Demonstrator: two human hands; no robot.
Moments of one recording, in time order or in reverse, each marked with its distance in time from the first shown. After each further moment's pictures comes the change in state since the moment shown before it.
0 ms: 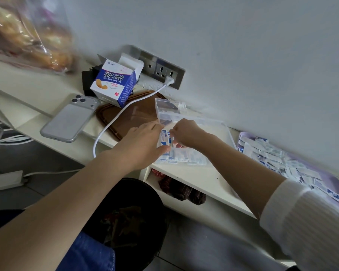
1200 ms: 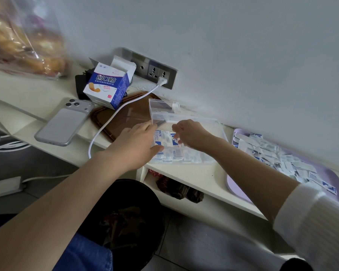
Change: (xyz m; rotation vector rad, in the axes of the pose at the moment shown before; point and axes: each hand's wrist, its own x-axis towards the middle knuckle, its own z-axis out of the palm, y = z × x) left_hand 0.002 0.007 -0.001 0.122 -0.036 -0.017; right_hand -0.022 0.021 -0.015 -0.029 0.063 -0.096
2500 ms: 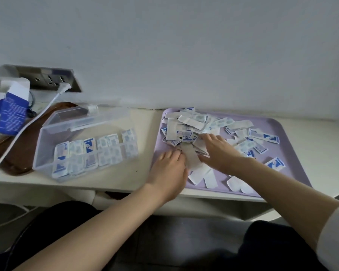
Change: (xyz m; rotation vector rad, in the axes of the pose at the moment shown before) left_hand 0.068 0.233 0.140 0.198 0.140 0.432; right_hand -0.098 0.280 -0.018 -0.177 0.102 0.114
